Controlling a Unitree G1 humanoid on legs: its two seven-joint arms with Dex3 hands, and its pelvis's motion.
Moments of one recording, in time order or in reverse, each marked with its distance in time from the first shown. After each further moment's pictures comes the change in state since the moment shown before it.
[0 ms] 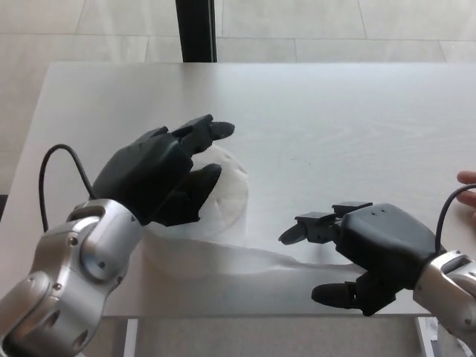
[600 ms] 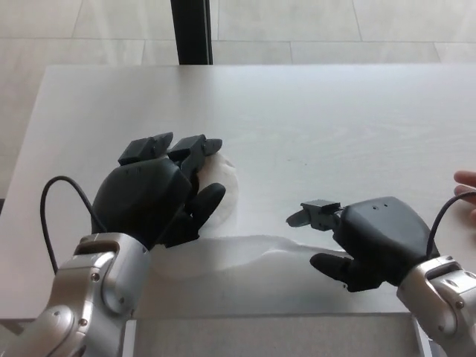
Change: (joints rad) left_arm 0.090 -0.054 -0.044 0.039 0.189 0.005 0.130; right_arm 0.011 0.114 0.000 0.078 -0.173 0.072 -0.193
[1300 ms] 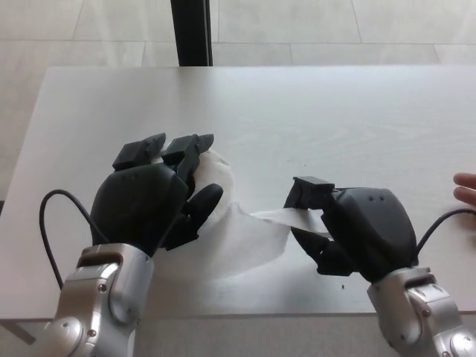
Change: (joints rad) left_arm 0.049 -0.051 0.017 0.043 0.064 -0.015 0.073; right_arm 0.060 0.248 -0.092 0.040 0.002 -0.029 -0.270
